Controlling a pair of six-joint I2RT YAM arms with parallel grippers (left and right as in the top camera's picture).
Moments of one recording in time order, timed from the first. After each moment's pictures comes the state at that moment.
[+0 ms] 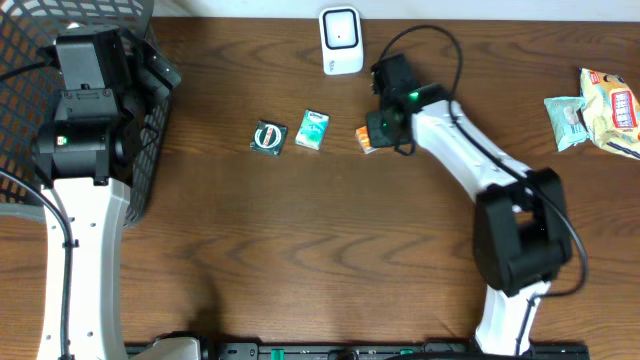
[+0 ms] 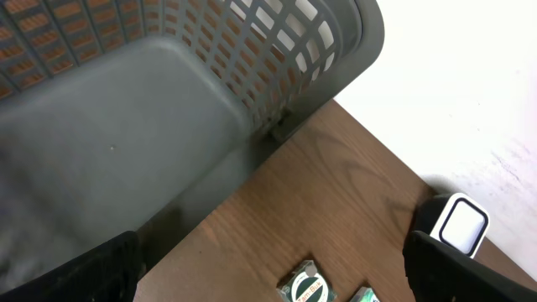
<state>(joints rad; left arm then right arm) 0.05 1.39 1.54 -0.85 -0.19 -0.65 0.37 2.03 1.55 -0.75 0.06 0.24</state>
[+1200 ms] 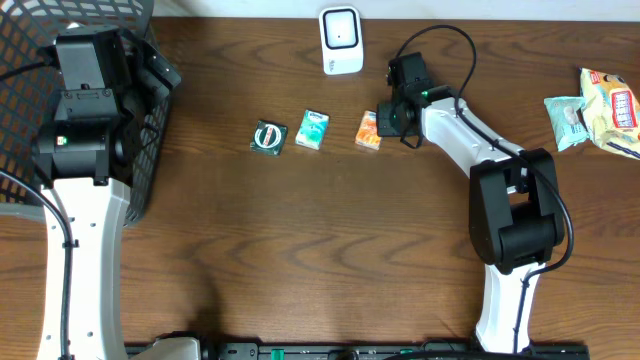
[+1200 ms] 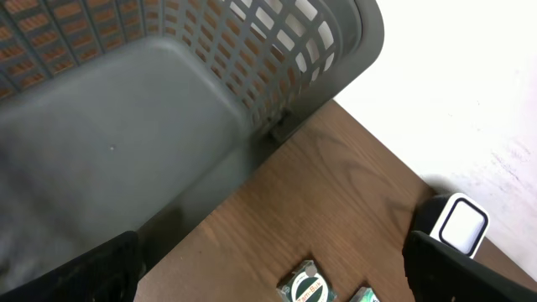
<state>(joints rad) 0.05 1.39 1.54 -0.85 -0.19 -0.65 0.29 2.15 1.55 -0.53 -0.01 0.28</state>
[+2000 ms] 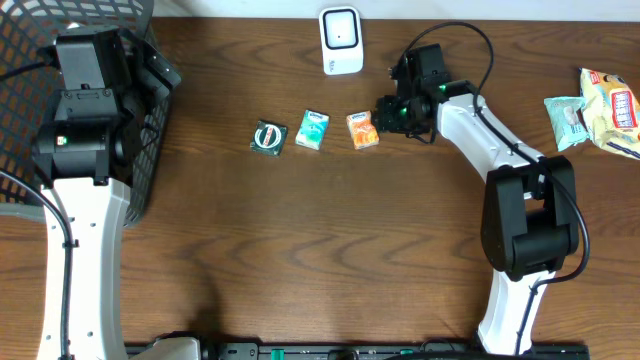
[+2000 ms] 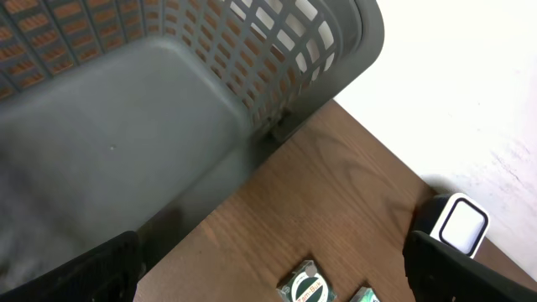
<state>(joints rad) 0.05 1.39 1.54 -0.85 -0.19 -0.65 0.25 2.09 1.55 -0.58 -0.26 0.28</state>
